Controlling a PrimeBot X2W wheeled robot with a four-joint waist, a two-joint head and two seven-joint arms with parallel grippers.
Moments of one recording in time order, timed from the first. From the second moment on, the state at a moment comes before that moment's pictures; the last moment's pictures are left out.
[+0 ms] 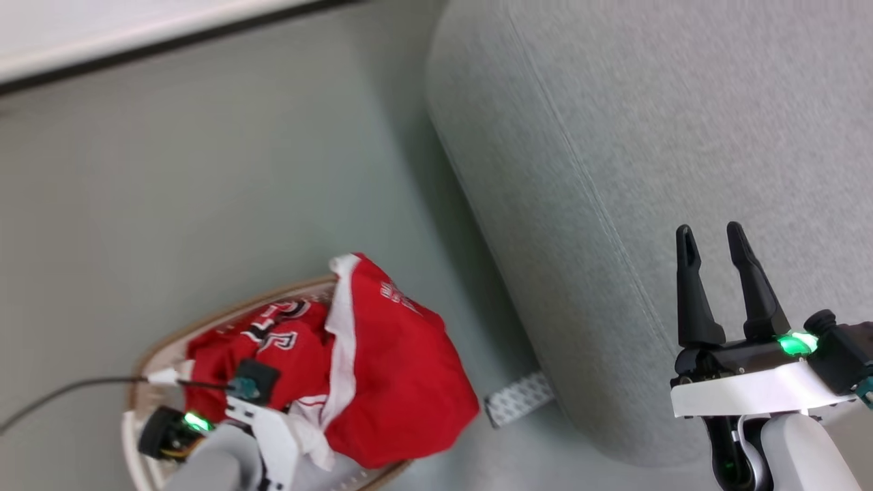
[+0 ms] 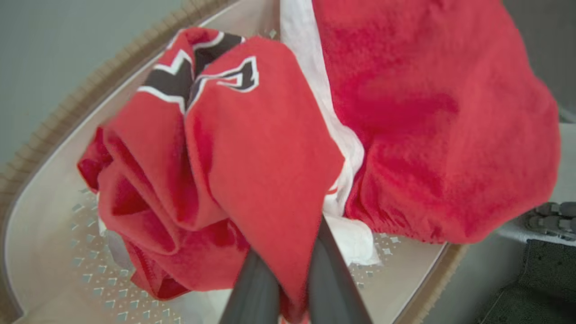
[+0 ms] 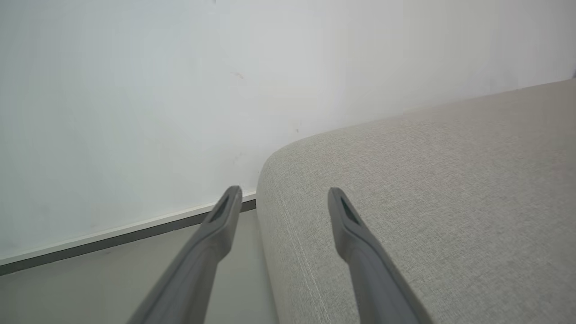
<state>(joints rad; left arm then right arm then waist) -0.68 0.20 -0.76 1.26 -0.40 -0.13 -0.19 -0.31 -0.05 0.14 0.14 0.46 0.13 -0.26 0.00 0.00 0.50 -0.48</state>
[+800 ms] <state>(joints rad) -0.52 0.17 -0.65 0.88 -0.52 -0.13 -0.26 -0.21 -0.05 0.11 0.23 0.37 0.13 -0.26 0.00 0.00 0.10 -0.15</state>
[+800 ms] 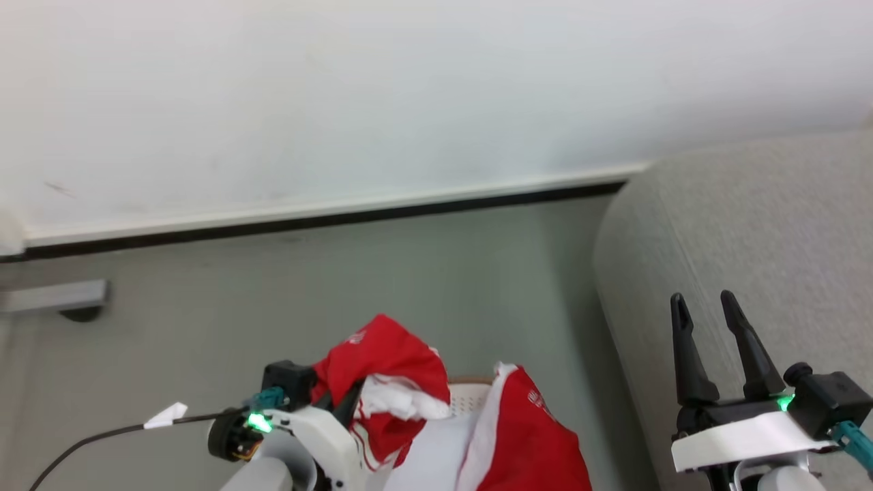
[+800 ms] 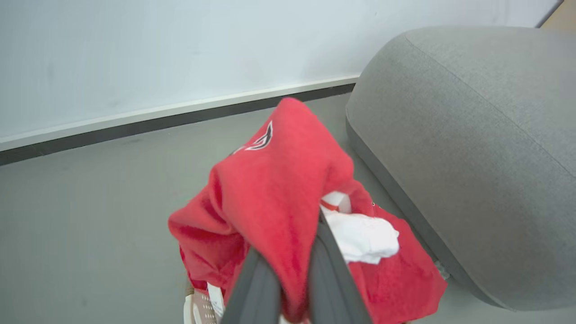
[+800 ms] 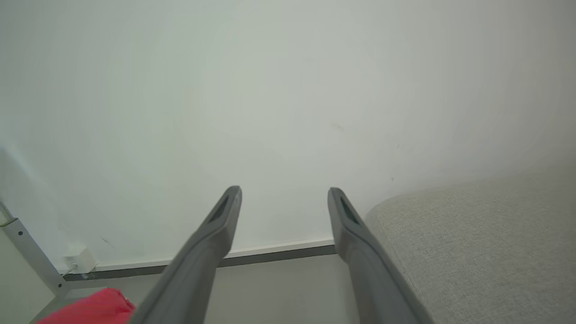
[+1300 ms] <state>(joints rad) -0.49 0.17 -0.52 0.49 -0.44 -0.11 -0.26 -0.16 -0.05 0.15 0.24 0.37 0.13 -0.26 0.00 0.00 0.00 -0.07</state>
